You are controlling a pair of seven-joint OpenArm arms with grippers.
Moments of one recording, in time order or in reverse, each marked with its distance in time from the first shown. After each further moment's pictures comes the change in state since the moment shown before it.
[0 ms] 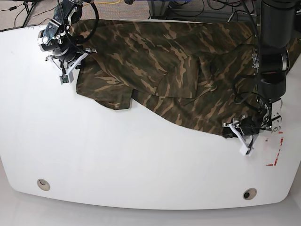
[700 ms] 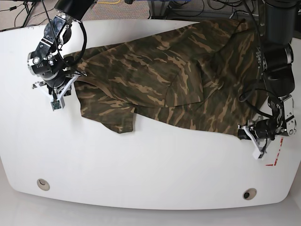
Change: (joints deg) left arm 2.7 -1.4 -9.7 16.4 1.7 -1.9 16.5; right arm 10.5 6.0 -5.0 1.2 -3.6 -0.1 -0.6
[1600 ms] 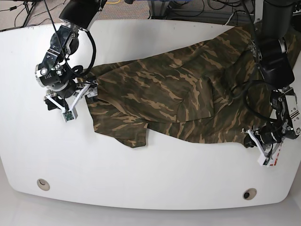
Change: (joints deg) left arm 5.2 2.0 -5.7 18.0 0.2 0.0 7.9; right arm 4.5 -2.6 -3.2 -3.0 0.3 0.2 -0.8
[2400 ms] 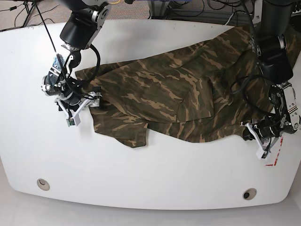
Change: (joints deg) left arm 2.2 0.0 0.0 0.0 0.2 0.0 0.2; right arm 8.9 0.5 4.0 -24.1 -0.2 -0.2 8.0
